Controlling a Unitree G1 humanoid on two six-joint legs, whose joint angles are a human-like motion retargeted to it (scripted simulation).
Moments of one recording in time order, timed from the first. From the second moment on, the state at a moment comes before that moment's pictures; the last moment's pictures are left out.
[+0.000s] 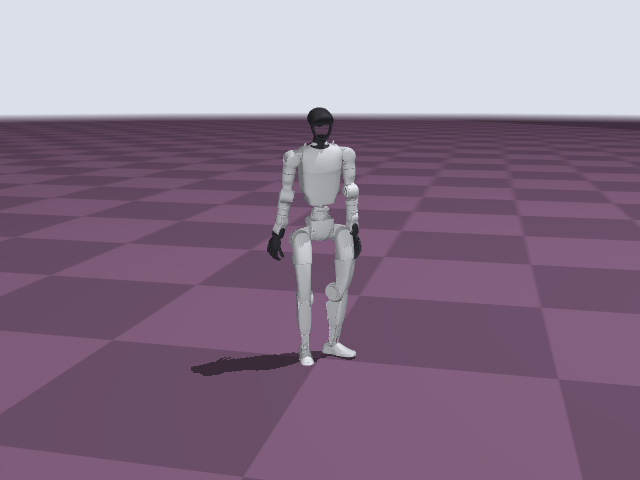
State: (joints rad) left arm -0.16 0.03 0.14 1.60 -0.20 0.10 0.17; right arm 0.07 -0.14 -0.30 1.48 -0.78 0.18 -0.02; waist -0.07 0.02 0.03; left_leg -0.06 0.04 0.58 0.04 -0.17 0.02; right_leg -0.19 -0.04 -0.23 0.28 -0.07 -0.08
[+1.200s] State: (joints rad) left arm -0.09 0.01 0.07 1.67 -0.07 0.19 0.02; right arm 0.04 -0.11 -0.26 1.49 -0.86 0.19 0.05; waist 0.05 0.00 -0.05; left_leg 0.05 -0.02 0.45 0.01 -0.22 -0.01; right_leg -0.02 -0.01 -0.23 -0.01 -0.01 -0.06
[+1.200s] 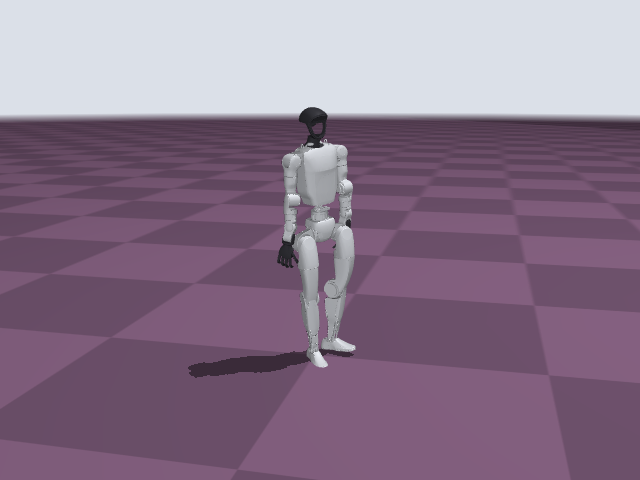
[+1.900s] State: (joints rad) left arm -0.09 0.01 0.08 1.67 -0.09 0.19 0.04; right arm 0.03 -0.10 -0.24 1.50 -0.87 0.18 0.06; waist 0.04 -0.02 -0.06; left_leg 0.04 -0.03 0.43 0.02 -0.23 0.00; right_leg -0.01 -0.02 -0.24 -0.01 0.00 -0.06
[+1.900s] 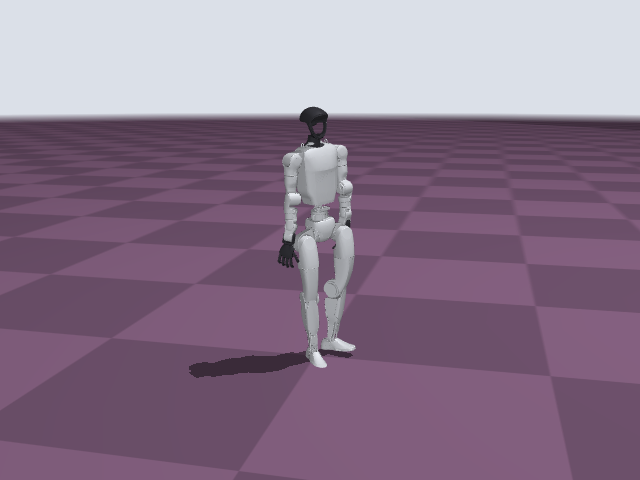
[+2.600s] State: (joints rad) left arm -0.09 0.00 0.08 1.67 -0.08 0.19 0.04; right arm 0.02 -0.10 -0.22 1.49 -0.89 0.19 0.07; waist 0.03 -0.01 -0.08; left_leg 0.04 -0.03 0.44 0.02 -0.25 0.00; right_leg -0.01 -0.01 -0.23 -0.01 0.01 -0.07
